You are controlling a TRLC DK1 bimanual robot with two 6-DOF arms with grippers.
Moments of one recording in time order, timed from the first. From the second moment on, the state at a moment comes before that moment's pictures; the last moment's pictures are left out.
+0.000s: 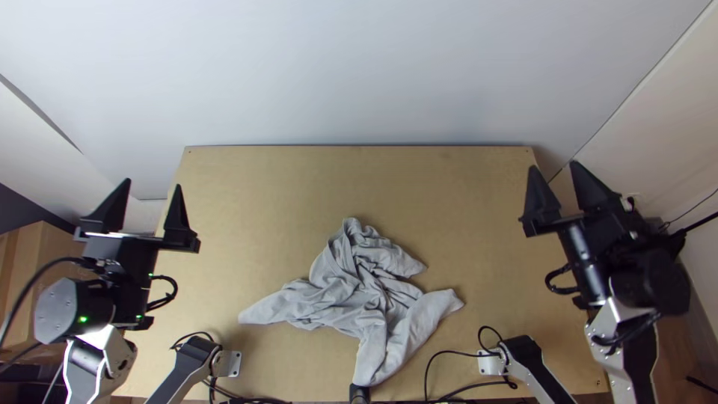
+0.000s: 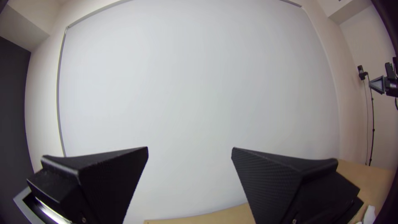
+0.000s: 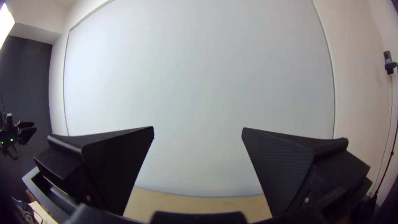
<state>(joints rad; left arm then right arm) -0.28 0.52 0.97 -0.14 -0.28 0.25 0.25 0.66 1.05 -0.15 0.01 0.12</state>
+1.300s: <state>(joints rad) -0.04 0.64 1.32 -0.90 -0.31 0.06 1.05 1.68 1.68 -0.97 -0.20 0.77</state>
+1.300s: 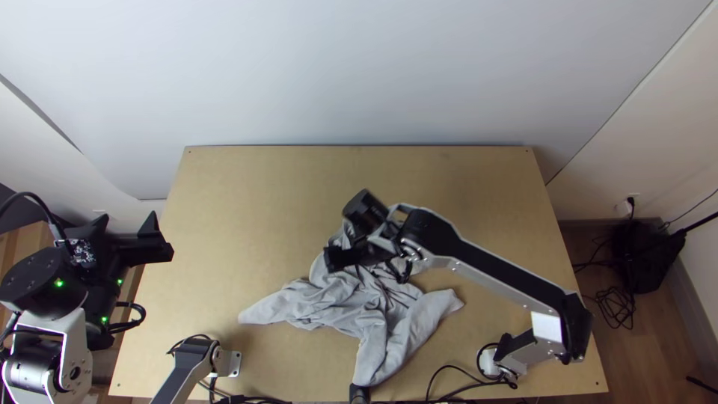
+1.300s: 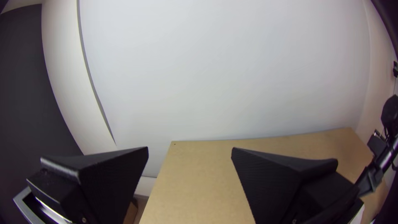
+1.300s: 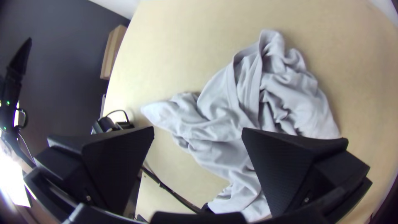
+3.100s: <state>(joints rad) -0.02 0.58 1.19 -0.90 -0.31 0.05 1.19 2.25 1.89 -0.97 -0.26 0.86</state>
